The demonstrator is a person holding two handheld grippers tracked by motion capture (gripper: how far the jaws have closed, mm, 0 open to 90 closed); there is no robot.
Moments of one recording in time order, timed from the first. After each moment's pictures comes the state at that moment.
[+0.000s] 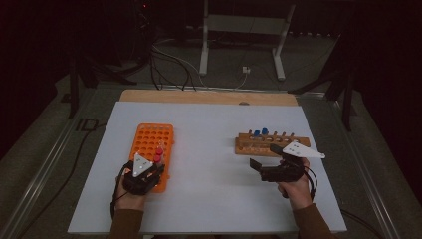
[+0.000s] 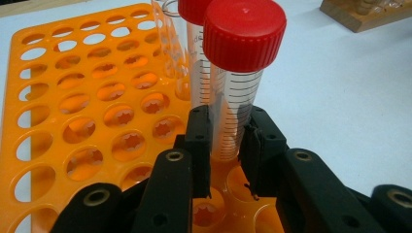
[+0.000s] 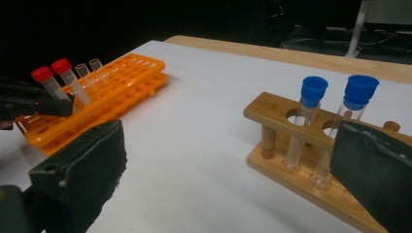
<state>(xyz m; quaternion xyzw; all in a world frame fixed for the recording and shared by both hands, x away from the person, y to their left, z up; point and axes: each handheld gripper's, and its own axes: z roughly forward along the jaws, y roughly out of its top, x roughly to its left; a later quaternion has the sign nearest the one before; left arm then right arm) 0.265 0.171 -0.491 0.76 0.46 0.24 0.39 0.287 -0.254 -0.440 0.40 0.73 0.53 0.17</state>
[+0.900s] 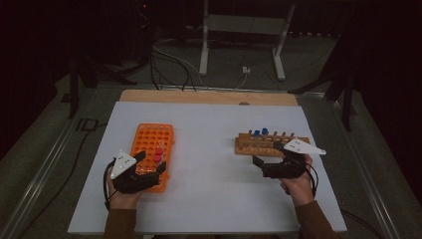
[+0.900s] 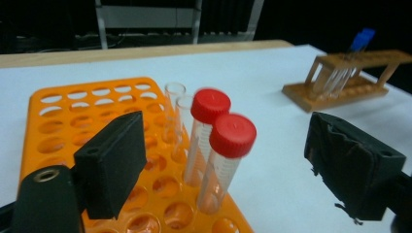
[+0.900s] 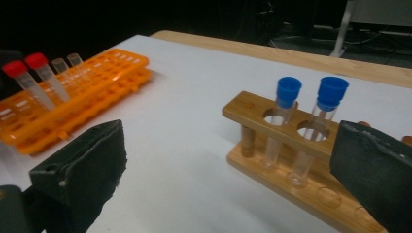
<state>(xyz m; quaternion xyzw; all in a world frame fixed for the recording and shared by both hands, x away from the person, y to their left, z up) 0.258 0.193 -0.465 0.69 0.45 0.23 0.52 0.298 -0.261 -0.439 0.41 0.73 0.51 0.19</state>
